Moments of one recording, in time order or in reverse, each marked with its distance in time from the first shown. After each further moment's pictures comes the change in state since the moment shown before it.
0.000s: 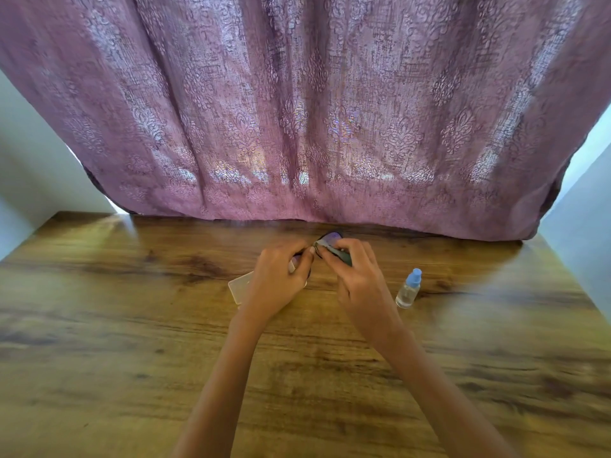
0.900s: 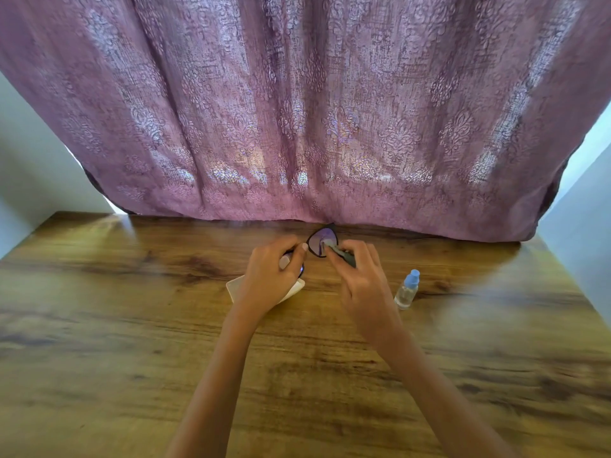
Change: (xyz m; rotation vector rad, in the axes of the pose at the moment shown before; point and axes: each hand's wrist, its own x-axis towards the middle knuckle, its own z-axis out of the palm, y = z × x) left_hand 0.001 0.001 -0.008 -0.023 0.038 -0.017; right_hand -0.003 0.005 -0.001 -0.038 0.026 0.033
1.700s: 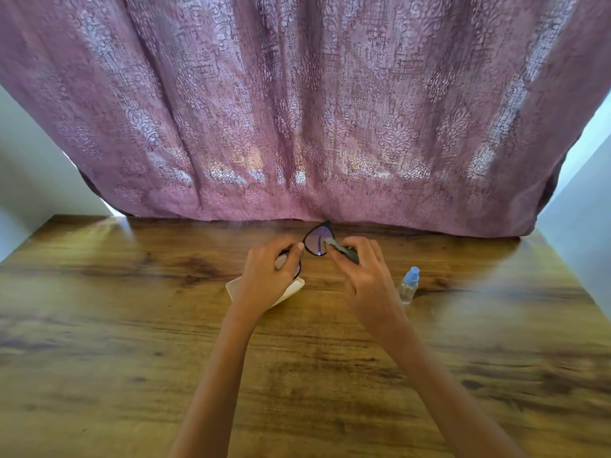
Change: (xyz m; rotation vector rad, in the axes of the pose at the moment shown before) left_hand -0.001 -0.006 0.000 -0.023 -0.007 -0.016; right_hand 0.001 0.008 -0.002 -0.003 0.001 -0.008
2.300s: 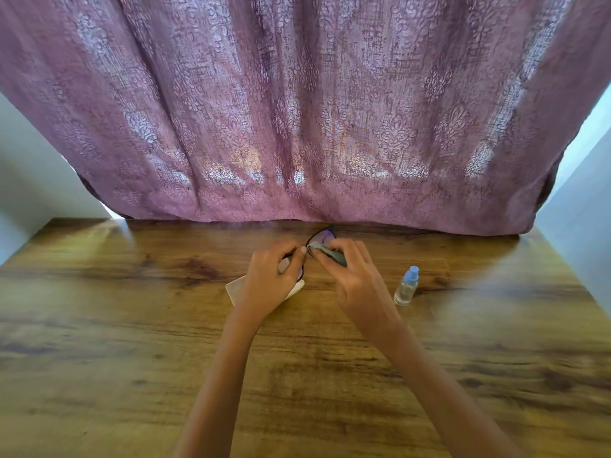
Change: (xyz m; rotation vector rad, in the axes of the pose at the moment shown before) left_hand -0.001 -0.002 0.006 0.003 -0.021 0.016; right_hand 0.003 -0.006 0.004 -0.010 -0.068 -0.076
